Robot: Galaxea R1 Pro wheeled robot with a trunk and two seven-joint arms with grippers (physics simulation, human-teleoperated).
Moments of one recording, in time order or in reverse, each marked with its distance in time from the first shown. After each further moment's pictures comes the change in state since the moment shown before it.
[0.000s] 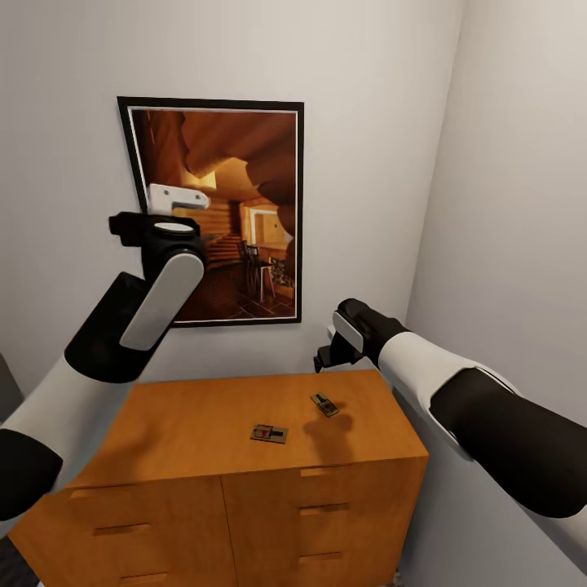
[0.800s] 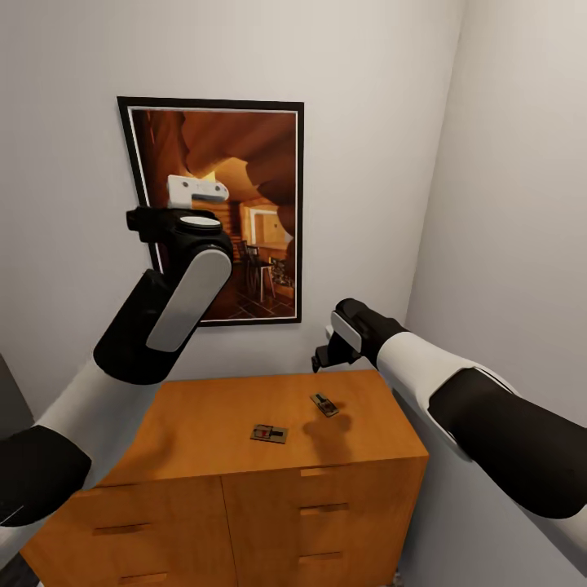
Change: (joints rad) left arm -0.009 -0.120 -0.003 0.000 -0.033 0.006 0.076; right arm 0.000 0.007 0.000 -0.005 -0.002 0.000 0.002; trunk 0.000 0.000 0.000
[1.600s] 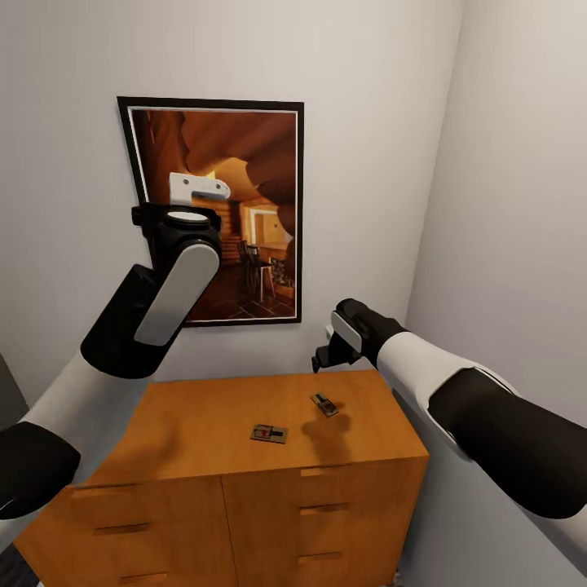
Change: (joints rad) left arm -0.017 0.046 0.004 0.001 0.012 0.002 -0.138; right arm 0.000 -0.001 0.001 0.004 0.000 0.000 0.001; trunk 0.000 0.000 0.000
